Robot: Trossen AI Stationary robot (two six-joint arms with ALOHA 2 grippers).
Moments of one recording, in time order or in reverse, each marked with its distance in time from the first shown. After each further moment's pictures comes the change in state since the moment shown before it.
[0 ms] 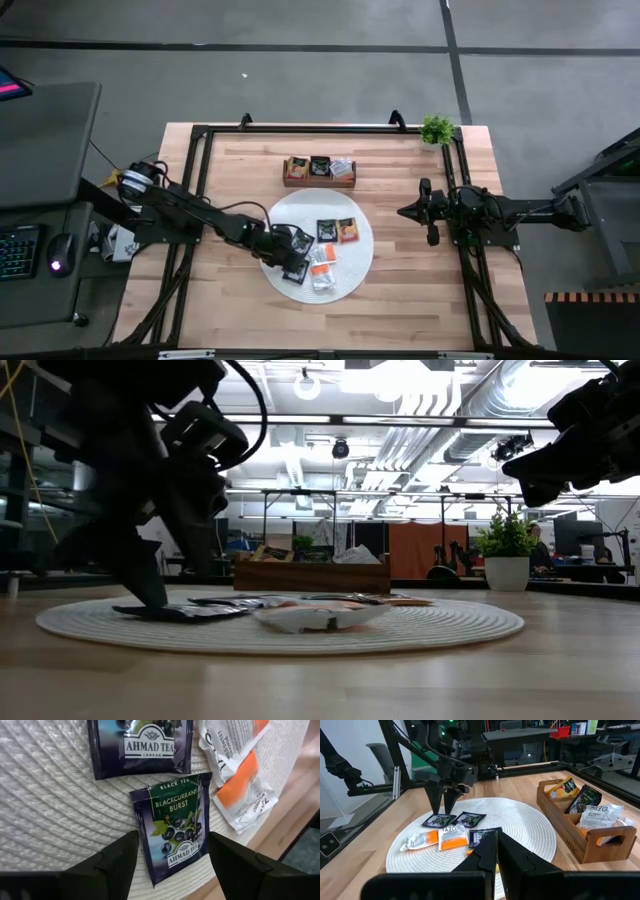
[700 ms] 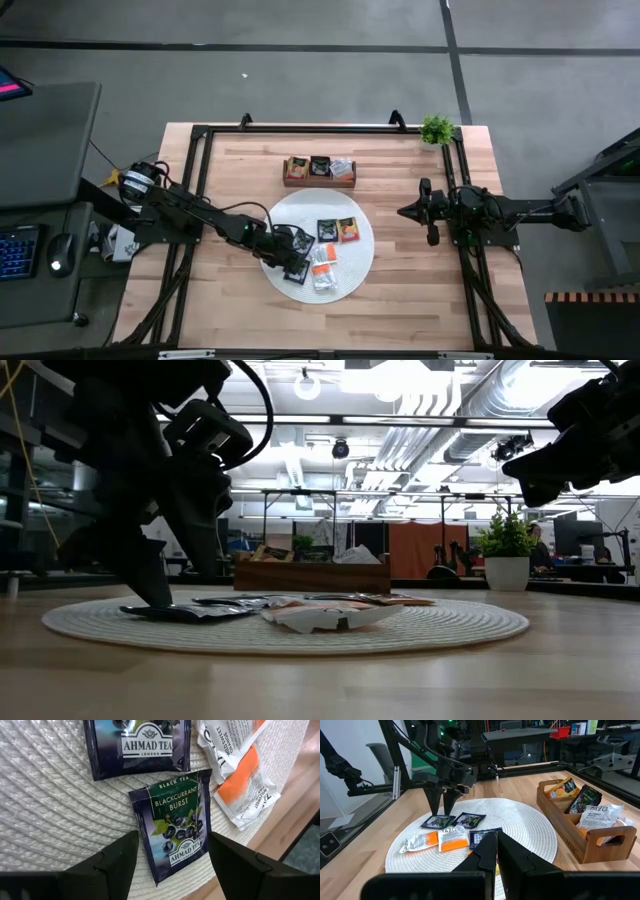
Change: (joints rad) left arm 0.000 0.013 0.016 -0.010 0.005 0.021; right arm 0.000 0.000 0.000 0.000 0.000 0.000
